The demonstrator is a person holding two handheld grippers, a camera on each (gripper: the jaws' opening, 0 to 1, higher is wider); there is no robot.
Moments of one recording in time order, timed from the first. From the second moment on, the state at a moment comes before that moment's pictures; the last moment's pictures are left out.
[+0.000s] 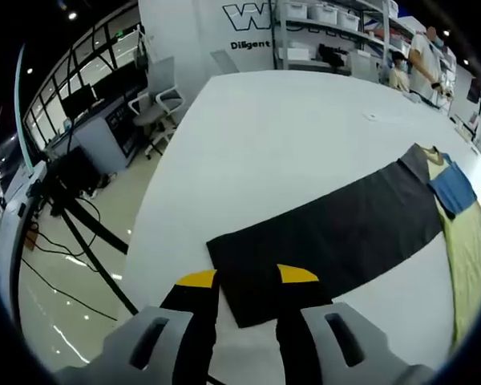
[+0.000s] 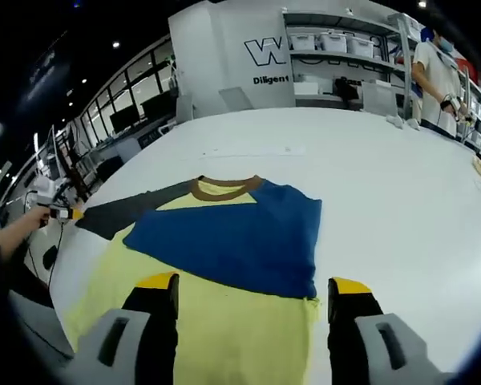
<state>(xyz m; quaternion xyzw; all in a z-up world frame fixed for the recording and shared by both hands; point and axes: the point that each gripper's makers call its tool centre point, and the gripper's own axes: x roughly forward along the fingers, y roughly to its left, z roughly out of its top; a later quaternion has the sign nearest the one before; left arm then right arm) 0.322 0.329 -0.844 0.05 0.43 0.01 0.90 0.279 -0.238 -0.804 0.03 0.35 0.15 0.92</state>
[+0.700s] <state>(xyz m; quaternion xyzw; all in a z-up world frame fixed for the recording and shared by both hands) 0.311 0.333 -0.853 0.03 0.44 0.03 0.90 0.205 -0.212 -0.770 -0.01 0.34 0.21 0.92</state>
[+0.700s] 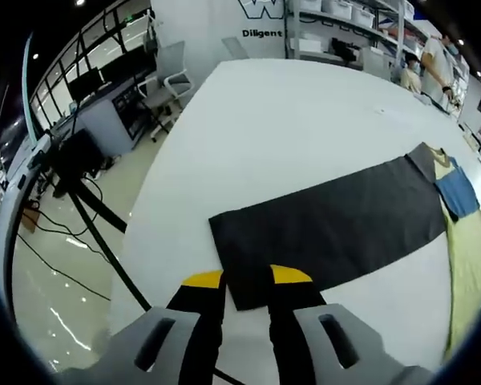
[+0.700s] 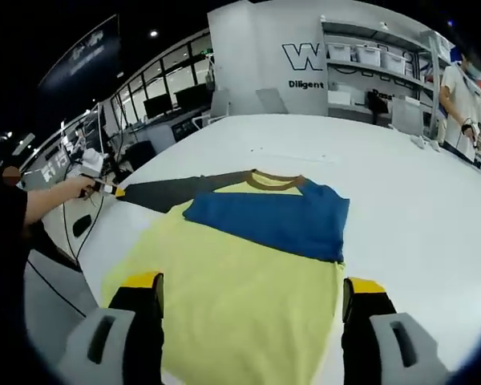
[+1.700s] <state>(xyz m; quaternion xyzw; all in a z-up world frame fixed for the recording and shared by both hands) 0.313 0.312 -0.843 -0.01 0.44 0.04 0.90 0.189 -0.216 -0.764 -0.02 0.35 0.21 0.91</state>
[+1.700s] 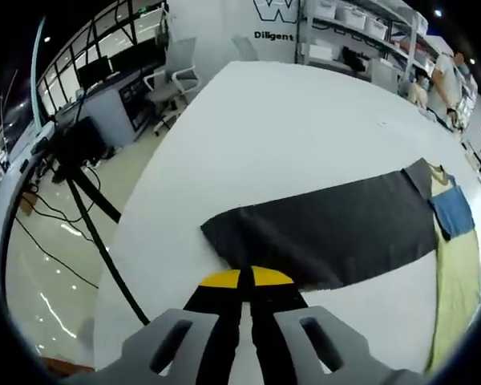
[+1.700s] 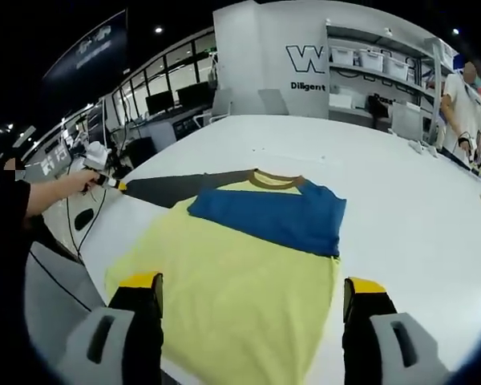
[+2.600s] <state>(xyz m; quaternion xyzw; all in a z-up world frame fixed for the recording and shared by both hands) 0.338 0.166 -0.816 0.02 0.39 -0.11 0.91 0.185 -0.215 -0.767 -0.03 0.35 0.21 0.91</state>
